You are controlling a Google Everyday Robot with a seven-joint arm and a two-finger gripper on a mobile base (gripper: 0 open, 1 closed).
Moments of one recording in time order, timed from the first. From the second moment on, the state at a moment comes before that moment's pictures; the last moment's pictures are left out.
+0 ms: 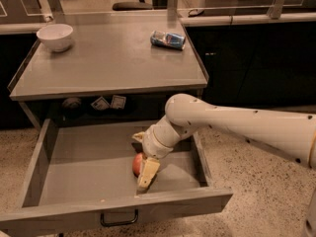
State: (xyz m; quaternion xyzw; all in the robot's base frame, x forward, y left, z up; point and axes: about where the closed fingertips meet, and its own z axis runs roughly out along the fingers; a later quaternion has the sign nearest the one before) arm 0.507 0.061 0.623 -0.72 0.62 0.23 0.22
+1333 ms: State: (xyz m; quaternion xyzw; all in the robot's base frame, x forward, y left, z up) arm 0.507 0.062 0.622 -0.72 0.62 0.23 0.22
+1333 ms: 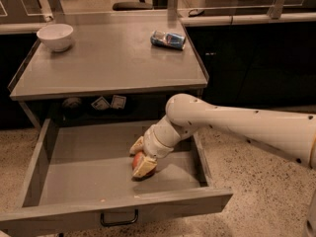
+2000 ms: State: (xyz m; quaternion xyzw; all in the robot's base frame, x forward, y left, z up) arm 0.503 0.063 0.640 -0.73 0.62 0.21 0.21
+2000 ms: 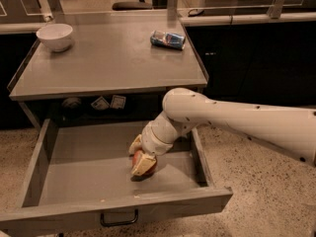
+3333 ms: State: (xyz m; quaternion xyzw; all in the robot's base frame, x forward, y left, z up) arm 0.553 0.059 0.810 -0.73 0.60 0.20 0.24
